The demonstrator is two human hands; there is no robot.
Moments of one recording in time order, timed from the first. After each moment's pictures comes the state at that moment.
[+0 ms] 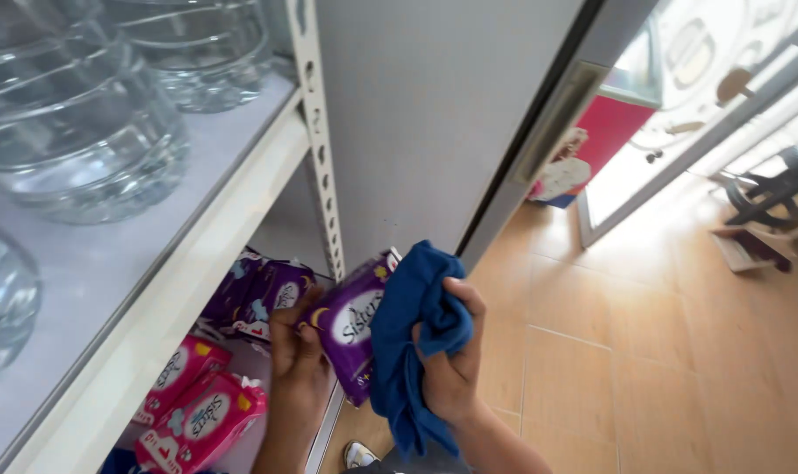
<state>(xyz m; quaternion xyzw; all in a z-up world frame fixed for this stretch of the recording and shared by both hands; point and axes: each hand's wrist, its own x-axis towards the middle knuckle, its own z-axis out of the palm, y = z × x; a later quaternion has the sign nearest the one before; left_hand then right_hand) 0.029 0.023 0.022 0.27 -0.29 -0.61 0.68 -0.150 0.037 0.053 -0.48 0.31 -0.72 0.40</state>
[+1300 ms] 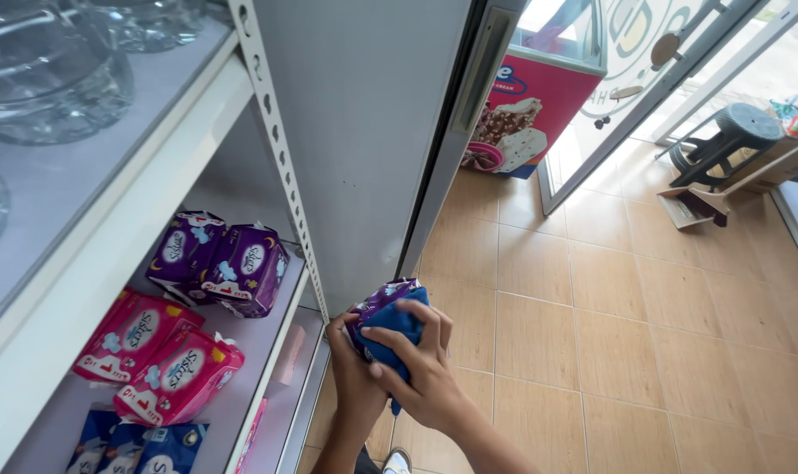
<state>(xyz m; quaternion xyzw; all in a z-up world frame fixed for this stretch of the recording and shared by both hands) -0.066 0.116 -0.017 0.49 -0.56 -0.37 0.56 -0.191 0.148 0.042 -0.74 0.55 -0.35 0.18</state>
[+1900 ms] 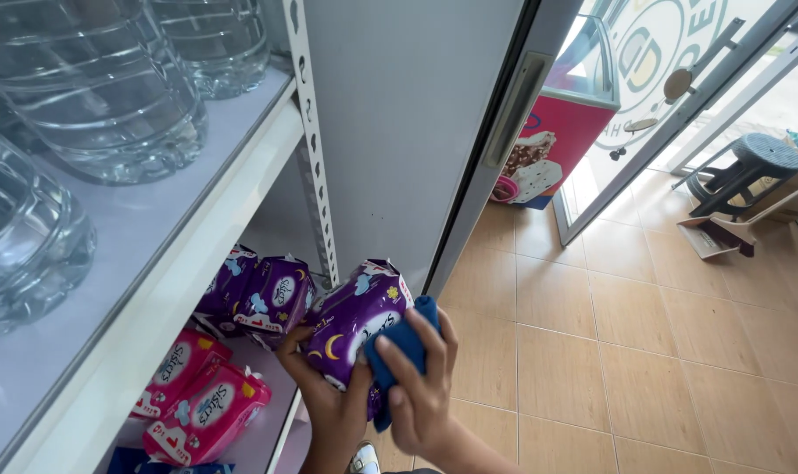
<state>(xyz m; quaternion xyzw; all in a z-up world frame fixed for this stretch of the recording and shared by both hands) -0.005 0.092 0.033 0.41 -0.46 -0.37 0.69 -0.126 0.113 0.060 -0.71 0.44 -0.54 -0.05</state>
